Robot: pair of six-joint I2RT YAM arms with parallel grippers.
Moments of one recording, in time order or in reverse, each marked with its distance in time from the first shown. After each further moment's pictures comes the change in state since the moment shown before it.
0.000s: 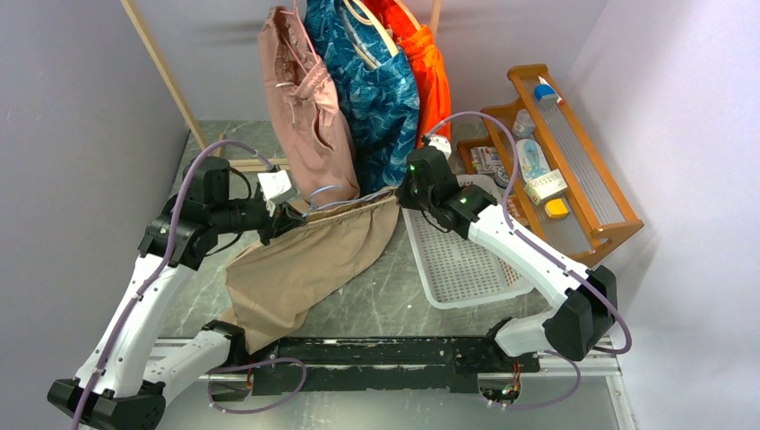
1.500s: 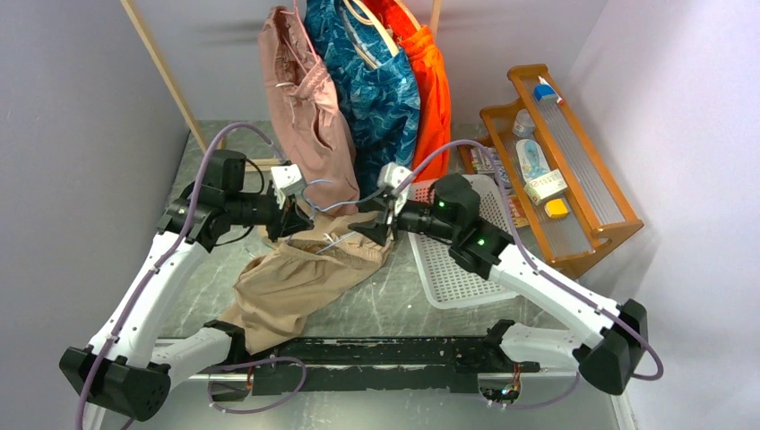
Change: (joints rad) left arm 0.000 0.113 0.000 -0.014 0.055 -0.034; right arm 0.106 -0.285 -0.296 0.567 -0.760 -0.741
